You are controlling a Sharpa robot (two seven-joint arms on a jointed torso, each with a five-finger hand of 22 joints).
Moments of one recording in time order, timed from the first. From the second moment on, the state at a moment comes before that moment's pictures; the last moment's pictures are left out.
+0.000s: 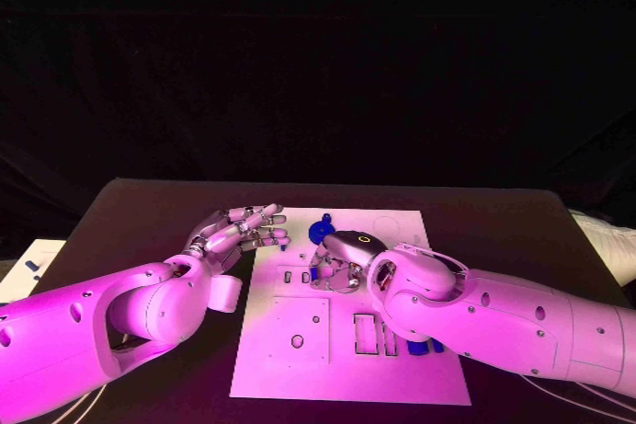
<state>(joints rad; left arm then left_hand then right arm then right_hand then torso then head) 1.12 -0.95 -0.01 1.71 0.12 -0.33 0.43 1.38 -0.01 0.12 0.10 0.14 0.97 0.22 0.09 0.07 1.08 0.16 0.08 0.07 1.17 0.10 0.19 0.22 0.17 0.98 0.20 0.42 0.19 1.08 -0.62 0.01 1.58 -1.60 -0.27 -0.34 1.32 -0.07 0.21 0.04 0.19 1.09 0.13 0.06 0.13 1.46 0.03 1.47 1.31 1.46 -0.03 1.55 1.31 0.01 1.46 0.08 1.56 1.31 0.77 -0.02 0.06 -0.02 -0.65</state>
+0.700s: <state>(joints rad) 1.12 -0.95 -0.01 1.71 0.12 -0.32 0.43 1.38 -0.01 0.12 0.10 0.14 0.97 0.22 0.09 0.07 1.08 0.16 0.08 0.07 1.17 0.10 0.19 0.22 0.17 0.98 0.20 0.42 0.19 1.08 -0.62 0.00 1.59 -1.62 -0.28 -0.36 1.26 -0.12 0.10 0.11 0.15 0.97 0.15 0.07 0.12 1.47 0.06 1.37 1.31 1.47 -0.01 1.53 1.31 0.01 1.47 0.10 1.56 1.31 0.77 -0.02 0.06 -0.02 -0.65</state>
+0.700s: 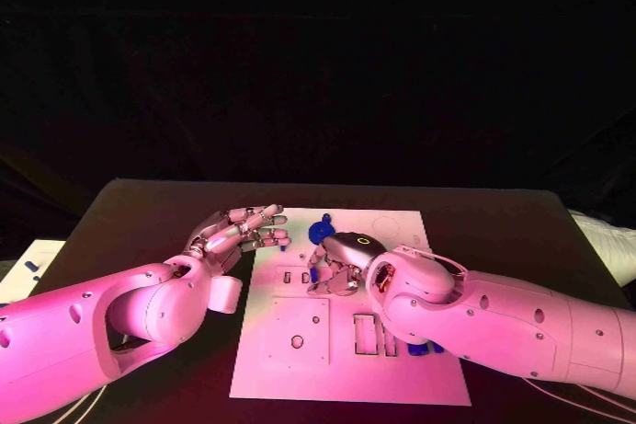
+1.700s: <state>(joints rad) 1.15 -0.92 -0.01 1.62 -0.21 -0.28 0.08 1.27 -0.02 0.07 0.17 0.14 1.06 0.10 0.24 0.14 1.31 0.02 0.80 0.65 1.47 -0.04 1.56 1.31 0.07 1.45 0.06 1.37 1.21 1.22 -0.90 0.03 1.68 -0.98 -0.43 0.05 1.35 -0.07 0.03 0.17 0.25 0.98 0.15 0.08 0.14 1.46 0.07 1.39 1.31 1.46 -0.01 1.51 1.31 0.01 1.47 0.10 1.54 1.31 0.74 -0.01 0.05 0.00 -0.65</state>
